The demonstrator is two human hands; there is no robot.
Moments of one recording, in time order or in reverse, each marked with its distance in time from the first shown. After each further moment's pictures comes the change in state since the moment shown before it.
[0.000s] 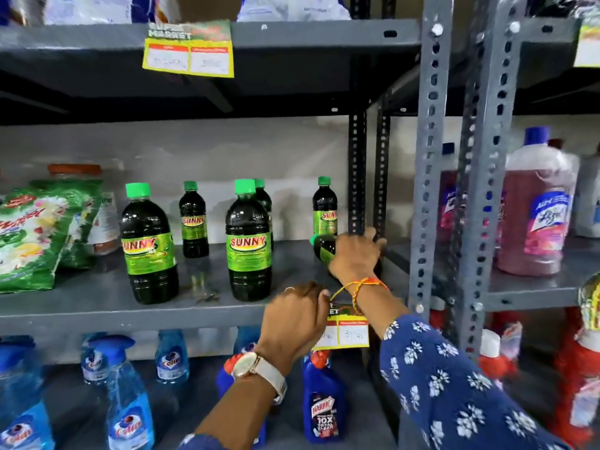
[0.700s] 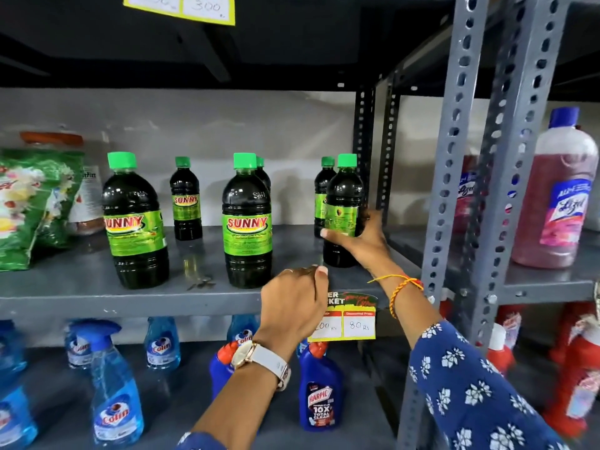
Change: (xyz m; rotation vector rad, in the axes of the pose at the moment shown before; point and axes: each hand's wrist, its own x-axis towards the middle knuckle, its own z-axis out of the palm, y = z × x) left_hand 0.010 -0.005 0.007 0.056 0.056 -0.119; right_hand 0.020 0.024 0.036 1.138 -0.069 0.075
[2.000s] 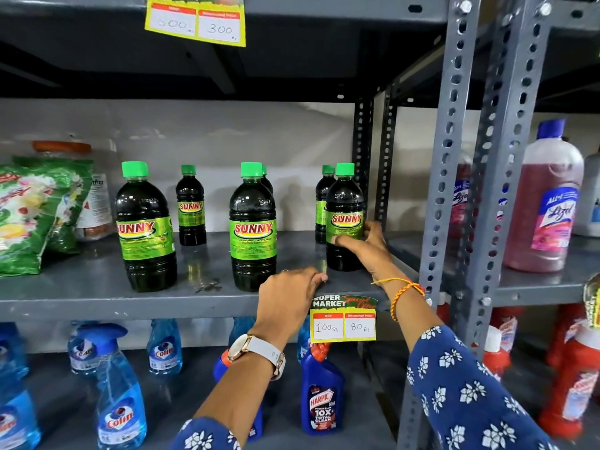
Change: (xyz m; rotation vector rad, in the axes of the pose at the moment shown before) left_hand 0.003 -0.022 0.001 -0.104 -0.023 0.085; right_hand -0.014 -0.011 -0.009 0.079 -0.019 0.096
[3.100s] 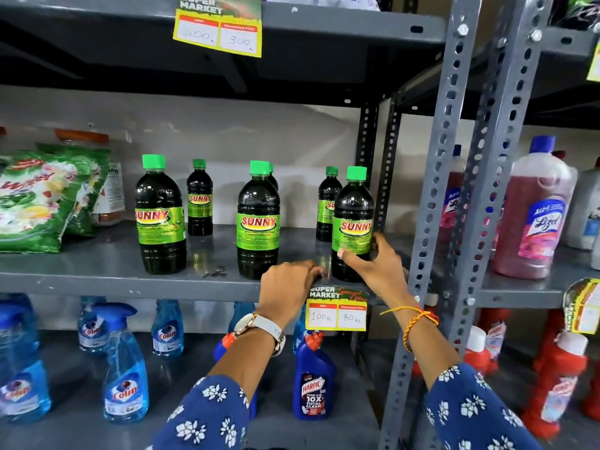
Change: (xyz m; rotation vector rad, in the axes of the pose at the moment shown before) left_hand 0.003 0.003 -0.003 0.078 -0.105 -0.080; right_hand -0.057 -0.004 -0.026 -0.246 0.032 -0.211
